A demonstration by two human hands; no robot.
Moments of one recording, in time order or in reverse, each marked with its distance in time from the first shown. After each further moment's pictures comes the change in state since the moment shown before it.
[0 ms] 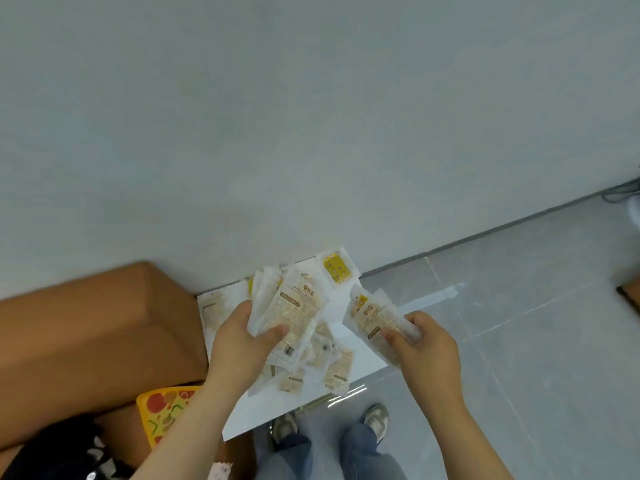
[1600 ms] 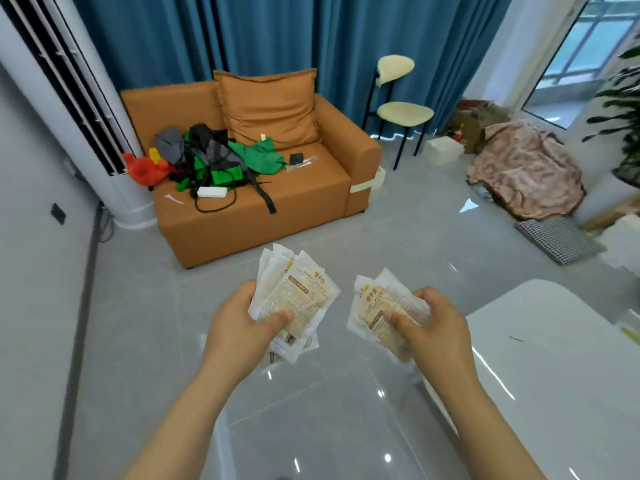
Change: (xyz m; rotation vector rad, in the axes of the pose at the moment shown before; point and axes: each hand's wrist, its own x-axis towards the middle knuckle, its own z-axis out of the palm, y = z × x) left_hand -0.403 0.362 0.685 0.456 -1.300 0.896; right_hand -0.236 0.413 -0.561 0.377 1.310 0.877
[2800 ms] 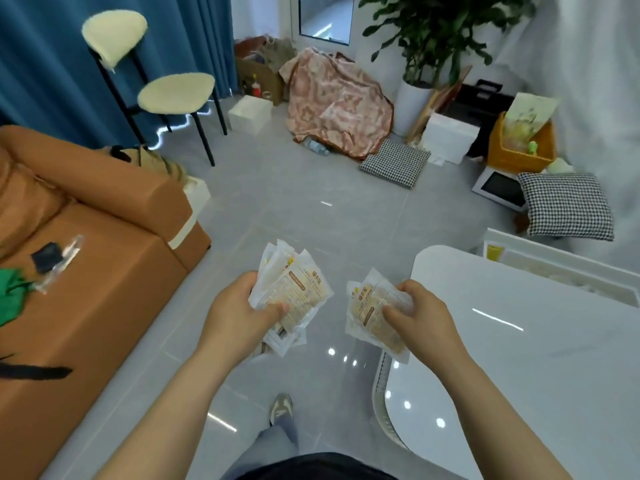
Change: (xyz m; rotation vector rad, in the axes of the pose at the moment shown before) left_hand 0.460 0.227 0.406 0.322 -0.739 0.288; right_hand 0.458 0.129 -0.129 -0.048 0.273 0.536
